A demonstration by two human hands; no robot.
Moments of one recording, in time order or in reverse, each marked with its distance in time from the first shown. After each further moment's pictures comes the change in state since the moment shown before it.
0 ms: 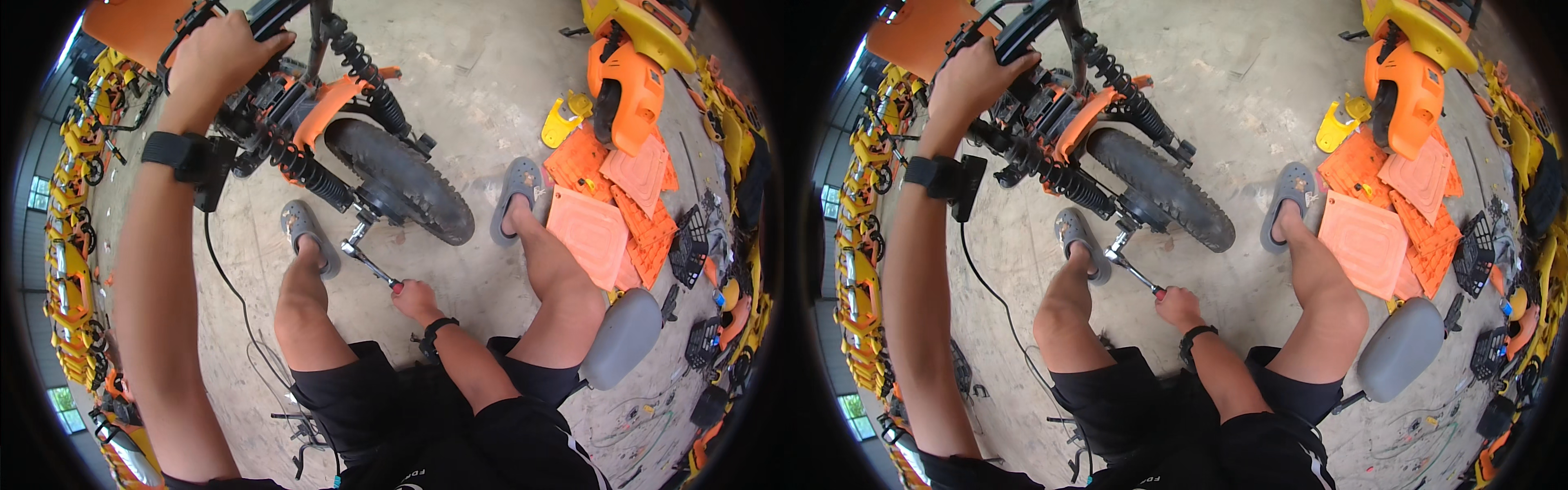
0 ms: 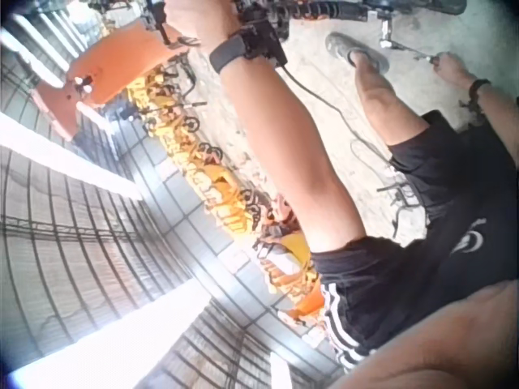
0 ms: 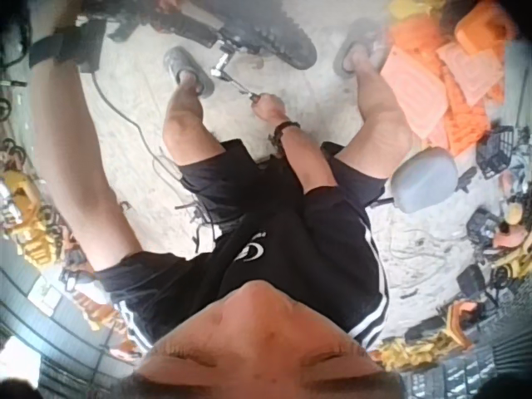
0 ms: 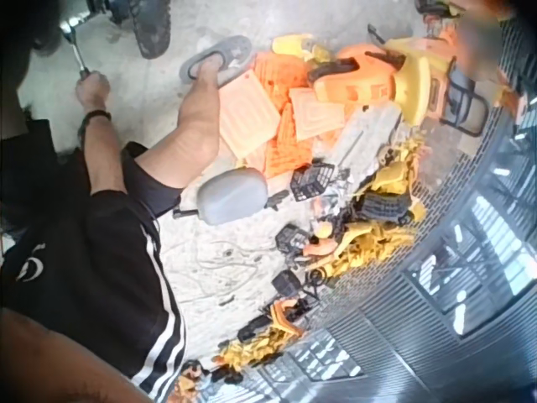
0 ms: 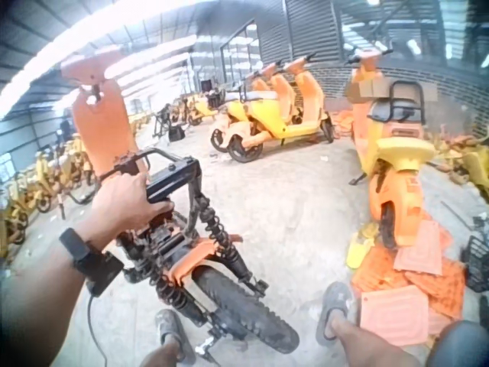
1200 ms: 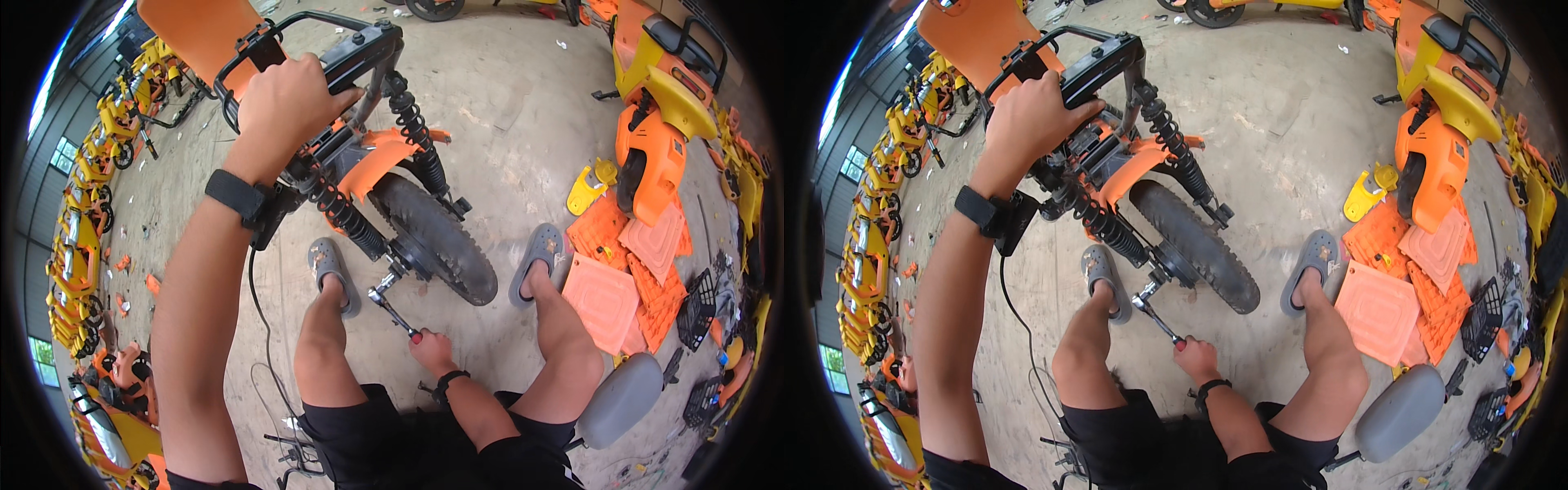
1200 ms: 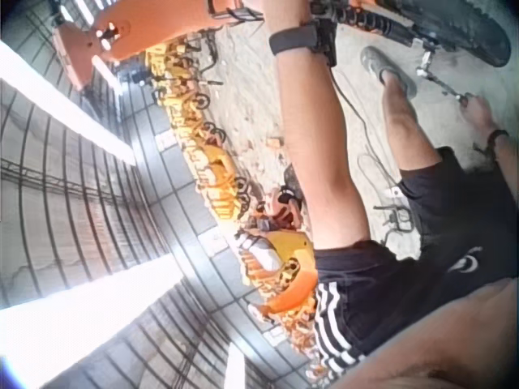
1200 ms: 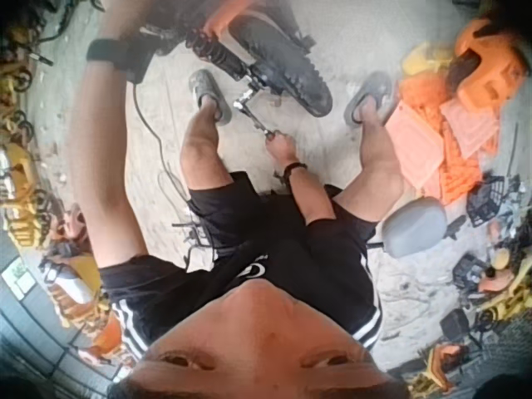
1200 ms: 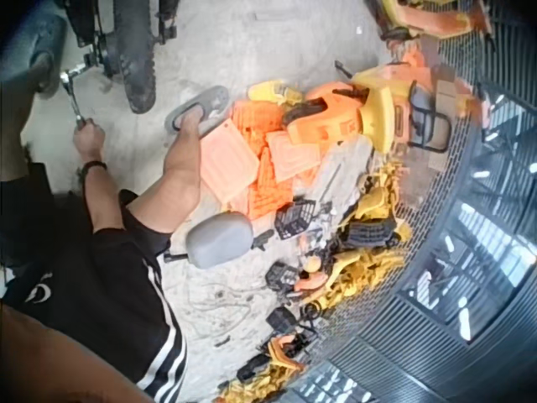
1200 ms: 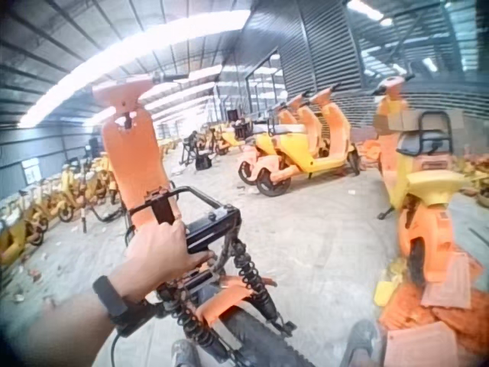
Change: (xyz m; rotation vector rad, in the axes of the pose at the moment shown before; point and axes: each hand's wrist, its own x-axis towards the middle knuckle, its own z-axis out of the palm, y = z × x) left_hand -0.001 0.011 -0.020 -0.107 -0.097 -0.098; right_hand 0.008 0.016 0.010 -0.085 0.183 -0.117
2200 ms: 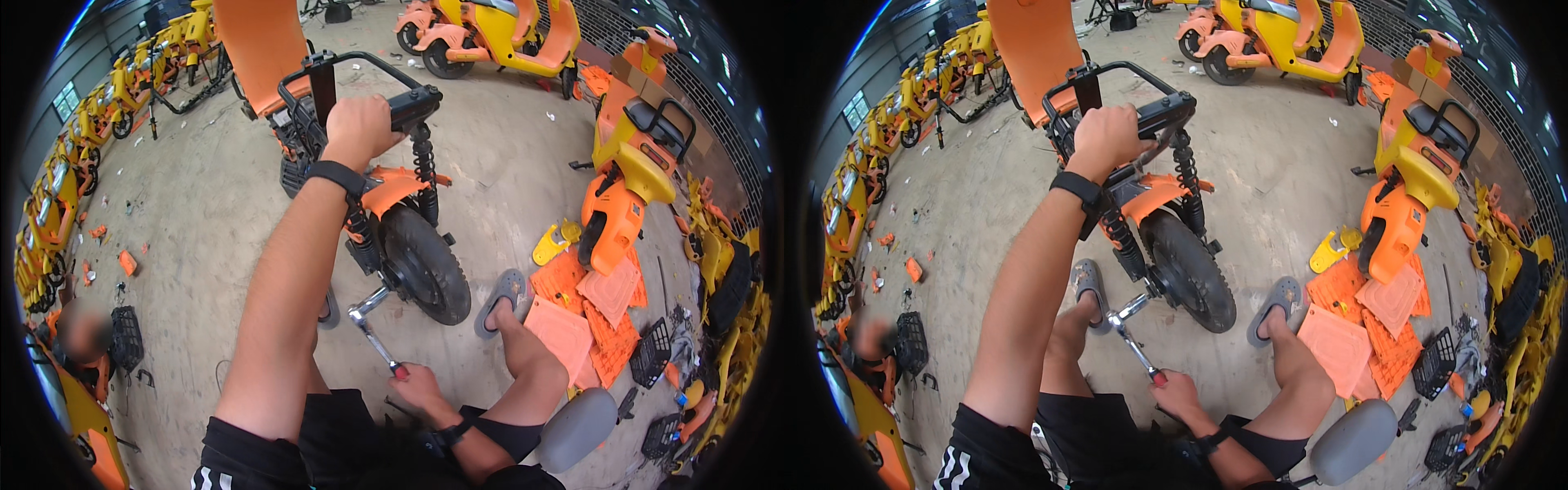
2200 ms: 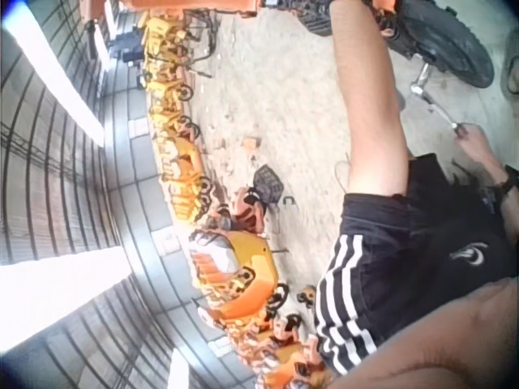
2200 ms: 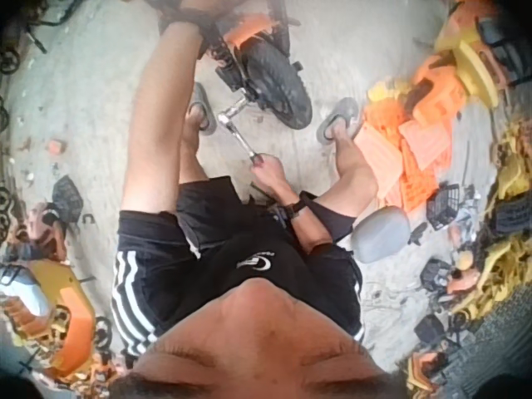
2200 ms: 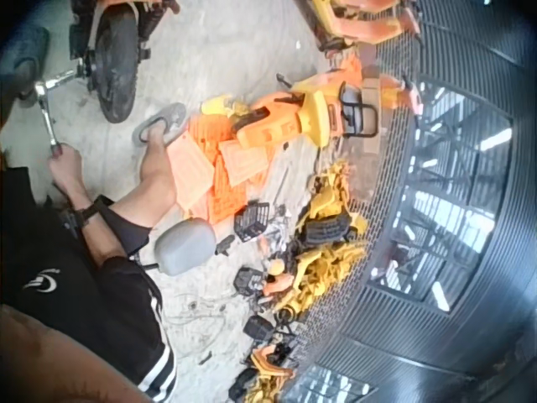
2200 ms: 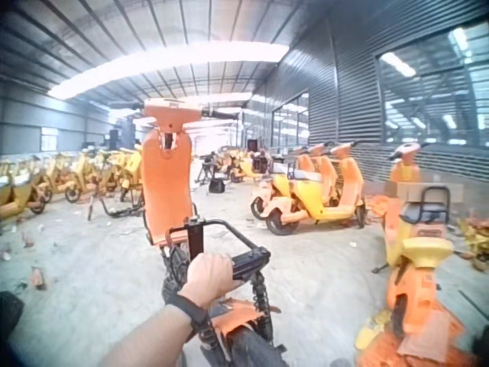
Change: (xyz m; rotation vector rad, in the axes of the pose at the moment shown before) left_hand -0.006 -0.003 0.000 -0.148 -0.036 -0.023; right_hand -0.101 -0.064 -0.126 0.188 -0.222 -0.017
